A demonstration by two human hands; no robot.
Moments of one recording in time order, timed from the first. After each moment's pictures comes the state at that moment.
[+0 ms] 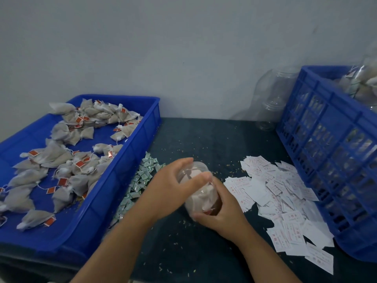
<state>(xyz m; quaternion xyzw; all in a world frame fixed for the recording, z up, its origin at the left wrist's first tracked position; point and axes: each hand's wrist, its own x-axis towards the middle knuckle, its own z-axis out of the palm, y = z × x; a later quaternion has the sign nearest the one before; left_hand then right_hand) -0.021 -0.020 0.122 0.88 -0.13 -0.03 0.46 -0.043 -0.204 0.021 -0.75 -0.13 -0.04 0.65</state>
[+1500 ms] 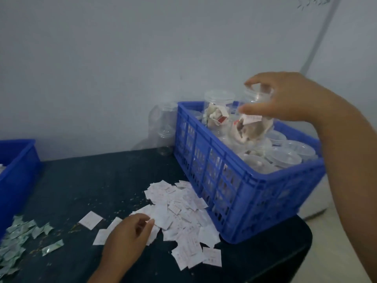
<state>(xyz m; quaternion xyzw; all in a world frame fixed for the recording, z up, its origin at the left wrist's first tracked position) 0.008 -0.147 0.012 0.90 -0.20 0.00 0.40 -0.106 -0.469 0.378 -0.97 0.15 -0.20 0.05</state>
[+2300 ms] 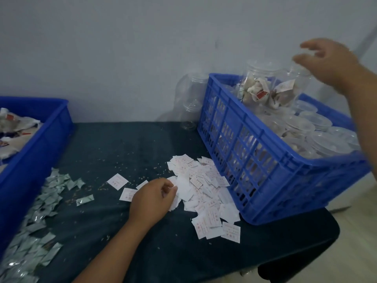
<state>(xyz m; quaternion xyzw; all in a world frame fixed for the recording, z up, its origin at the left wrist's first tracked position) 0.021 -0.156 -0.004 0.90 -0.19 0.04 0.38 -0.018 -0.561 0.341 -0.92 0.20 -0.30 0.15</state>
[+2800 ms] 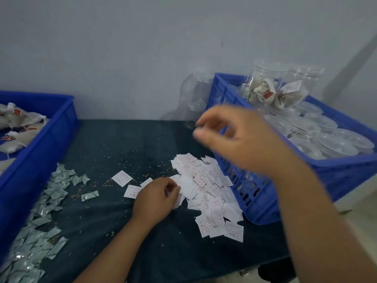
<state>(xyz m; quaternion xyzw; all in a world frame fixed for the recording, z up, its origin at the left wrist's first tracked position) 0.017 -0.151 -0.001 0.90 -0.20 0.03 0.39 -0.078 -0.326 0.252 -0.95 -0.09 -0.17 0.24</state>
